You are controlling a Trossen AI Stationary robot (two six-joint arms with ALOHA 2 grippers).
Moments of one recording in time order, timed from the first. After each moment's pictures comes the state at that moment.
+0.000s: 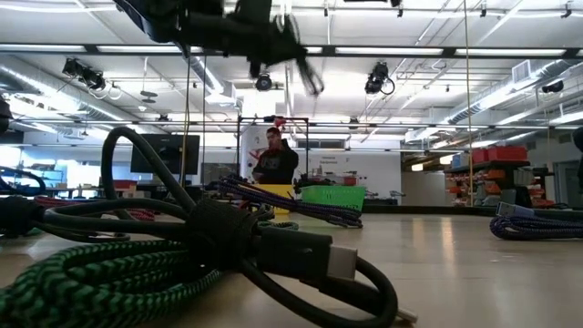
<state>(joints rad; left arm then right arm) 0.38 1.46 0.95 0.48 0.15 -0.04 -0.20 1.20 1.30 -0.33 0.19 -0.20</state>
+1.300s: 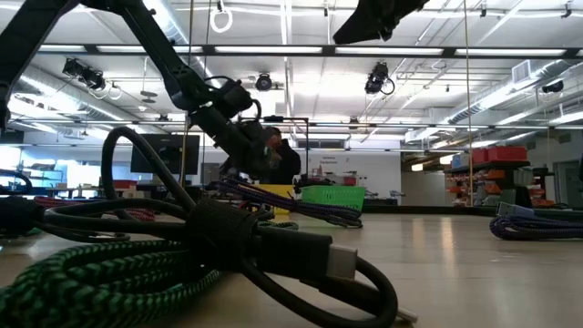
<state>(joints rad) 0.75 1.88 1.07 0.16 0.21 -0.21 -0.19 1.27 1.16 -0.30 0.19 -0.19</state>
